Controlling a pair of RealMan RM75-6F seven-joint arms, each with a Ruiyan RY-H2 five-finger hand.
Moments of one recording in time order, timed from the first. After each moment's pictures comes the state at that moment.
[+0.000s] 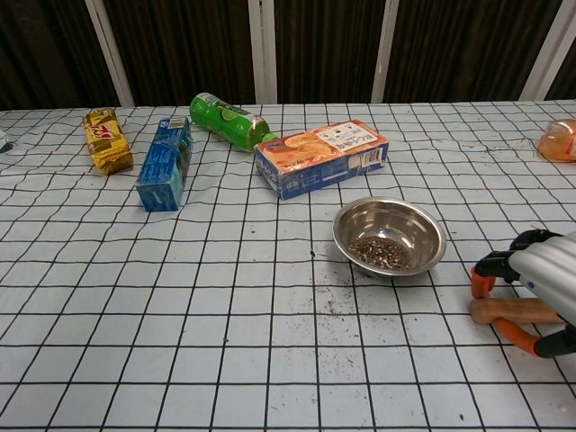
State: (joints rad) left arm -0.11 -1.09 -0.04 -1.69 1.44 1.42 0.04; right arm 0.24 -1.61 -0.01 -1.48 -1.55 1.27 -0.57
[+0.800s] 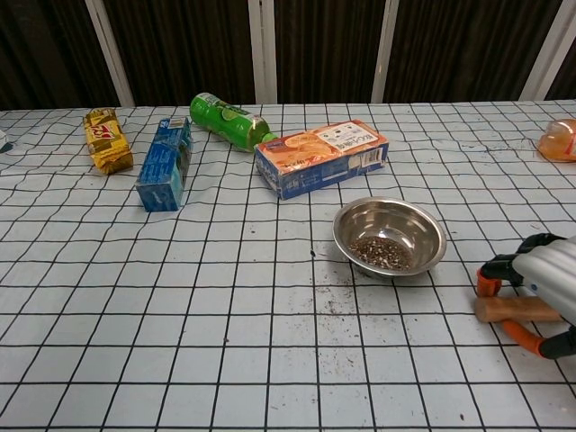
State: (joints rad) left arm -0.11 -1.09 -0.04 -1.69 1.44 1.42 0.04; right arm 0.24 -1.61 -0.01 -1.48 -1.51 1.26 -0.60
